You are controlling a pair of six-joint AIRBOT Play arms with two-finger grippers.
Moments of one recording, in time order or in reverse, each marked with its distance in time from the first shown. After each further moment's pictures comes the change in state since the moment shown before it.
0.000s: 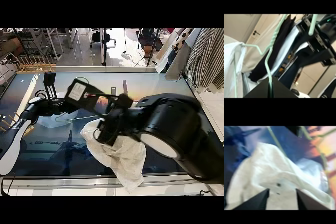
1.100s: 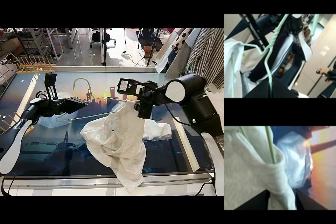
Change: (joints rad) left arm -0.002 -0.010 0.000 -0.002 -0.004 0.001; right arm -0.561 -0.042 -0.155 0.345 -0.106 -0.694
